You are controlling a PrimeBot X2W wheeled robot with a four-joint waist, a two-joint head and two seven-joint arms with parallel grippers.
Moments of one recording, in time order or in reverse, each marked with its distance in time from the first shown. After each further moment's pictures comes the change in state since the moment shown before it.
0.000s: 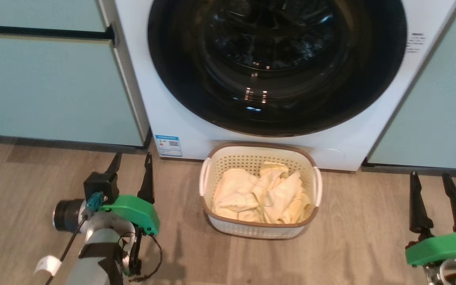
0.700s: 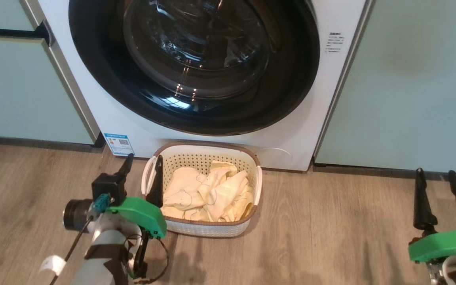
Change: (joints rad) left arm 0.000 -0.011 -0.019 0.010 -0.010 0.000 0.000; right arm -0.014 -0.006 -0.004 0.007 0.005 0.000 0.000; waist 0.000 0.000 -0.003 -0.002
